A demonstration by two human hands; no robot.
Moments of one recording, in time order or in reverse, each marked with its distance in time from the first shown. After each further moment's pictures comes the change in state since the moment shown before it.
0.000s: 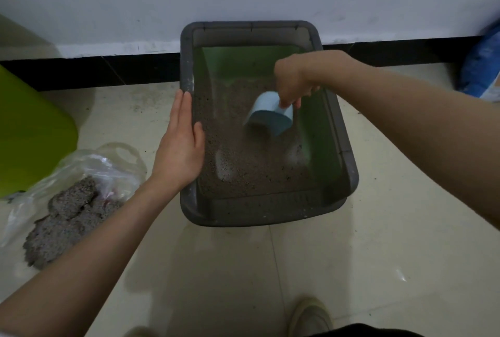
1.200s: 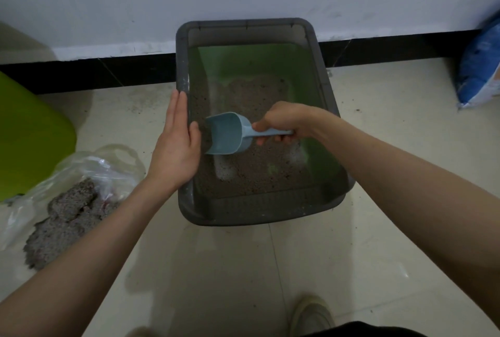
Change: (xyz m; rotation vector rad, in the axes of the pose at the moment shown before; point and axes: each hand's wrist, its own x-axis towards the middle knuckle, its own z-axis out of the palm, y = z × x) left_hand 0.000 -0.001 -0.002 -0.008 -0.022 0.020; right_hand 0.008 -0.007 0.071 0.897 -0.137 0.043
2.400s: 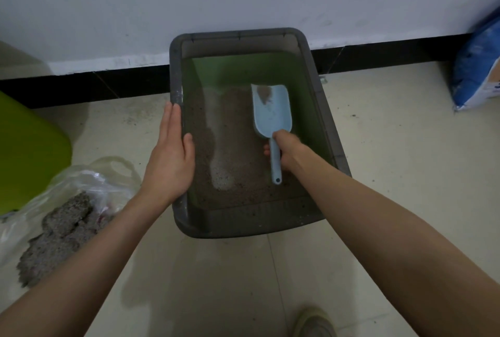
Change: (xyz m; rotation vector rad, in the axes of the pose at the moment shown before) left_hand 0.000 0.001 0.000 0.026 -0.008 -0.019; right_hand 0.048 0.043 0.036 1.058 0.368 0.266
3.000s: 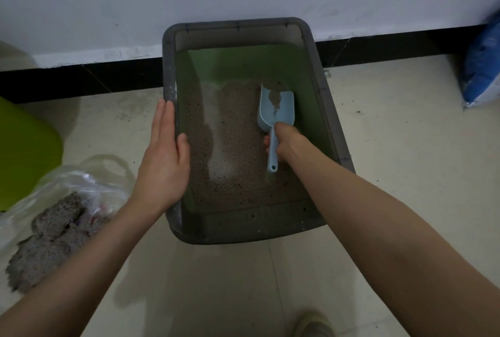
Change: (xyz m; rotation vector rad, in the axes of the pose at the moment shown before) left_hand 0.001 -0.001 0.003 -0.037 0.018 0.000; right_hand 0.025 -0.012 0.007 0.084 0.045 0.090
